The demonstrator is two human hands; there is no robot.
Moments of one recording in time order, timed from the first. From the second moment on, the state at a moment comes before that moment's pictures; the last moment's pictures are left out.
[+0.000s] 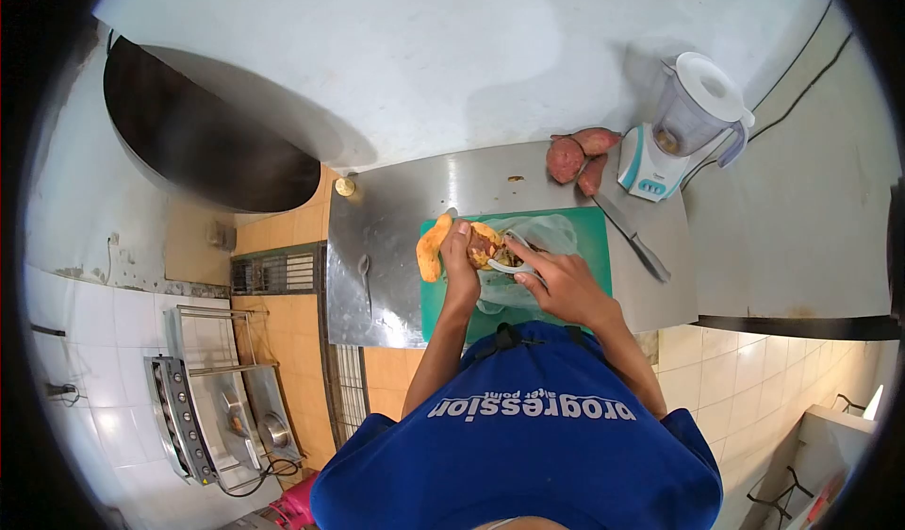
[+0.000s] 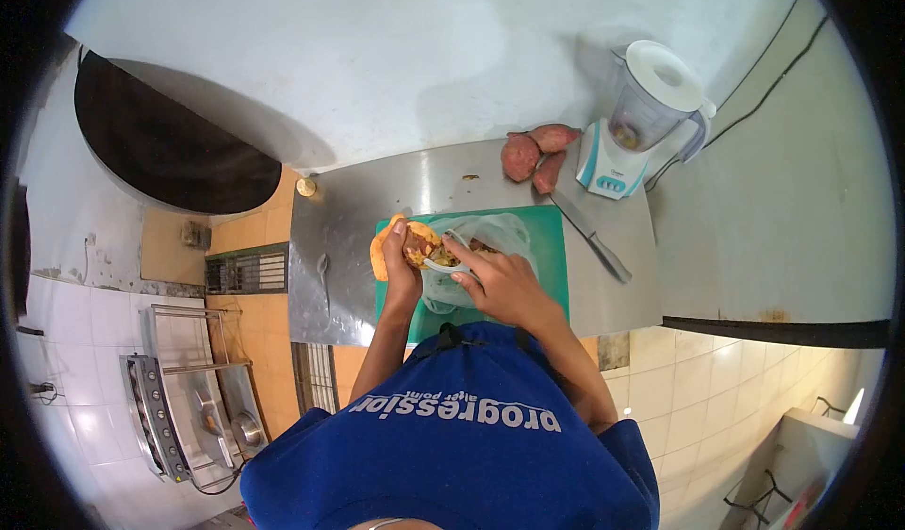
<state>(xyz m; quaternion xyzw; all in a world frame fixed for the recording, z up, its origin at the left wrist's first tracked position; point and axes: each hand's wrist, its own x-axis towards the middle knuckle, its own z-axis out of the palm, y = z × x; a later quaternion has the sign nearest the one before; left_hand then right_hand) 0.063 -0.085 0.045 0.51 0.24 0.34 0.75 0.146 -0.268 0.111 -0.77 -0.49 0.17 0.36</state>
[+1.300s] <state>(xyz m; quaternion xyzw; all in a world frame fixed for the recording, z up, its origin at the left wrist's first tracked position) 0.054 -0.061 0.071 0.46 0.28 0.30 0.79 0.138 -0.261 0.110 -0.78 -0.47 0.17 0.38</state>
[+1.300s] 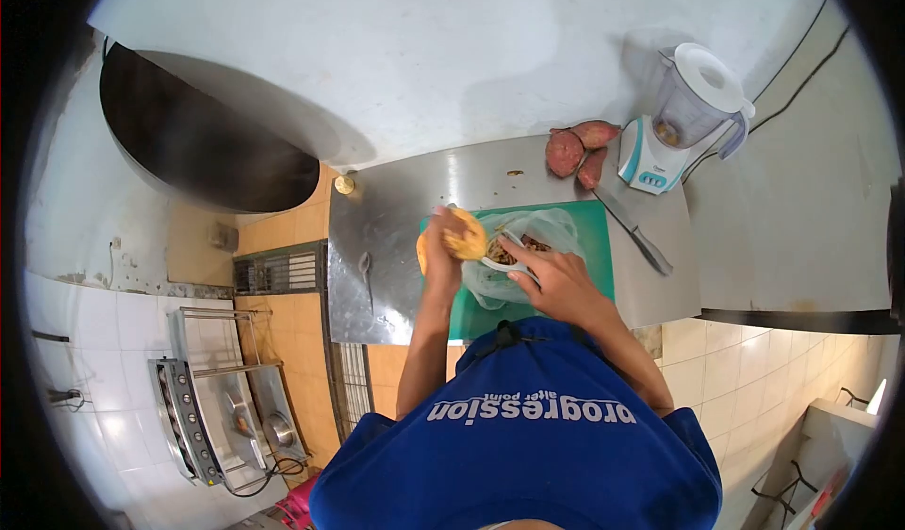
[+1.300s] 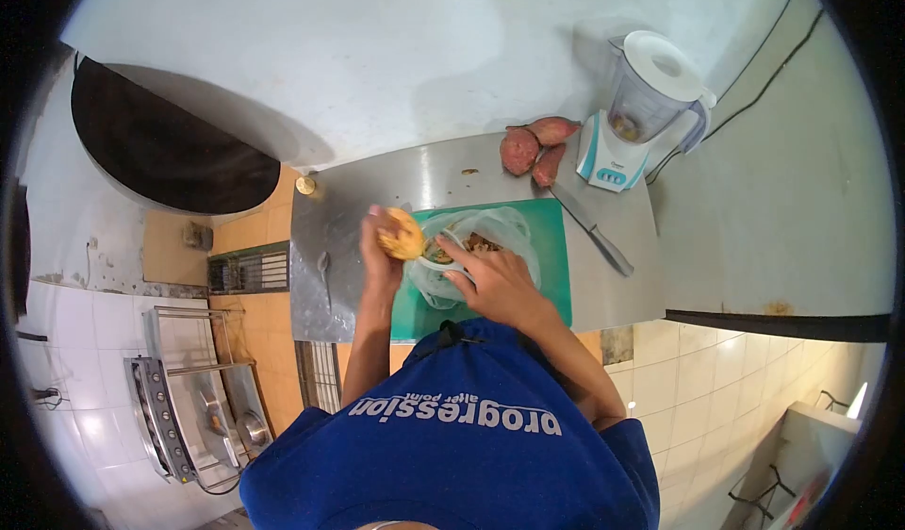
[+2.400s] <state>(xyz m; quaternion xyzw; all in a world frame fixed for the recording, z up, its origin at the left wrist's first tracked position) 0.065 -0.059 0.088 0.60 0.25 0.18 0.74 0.142 -0.262 0.116 -0.76 -0.47 0.16 0.42</state>
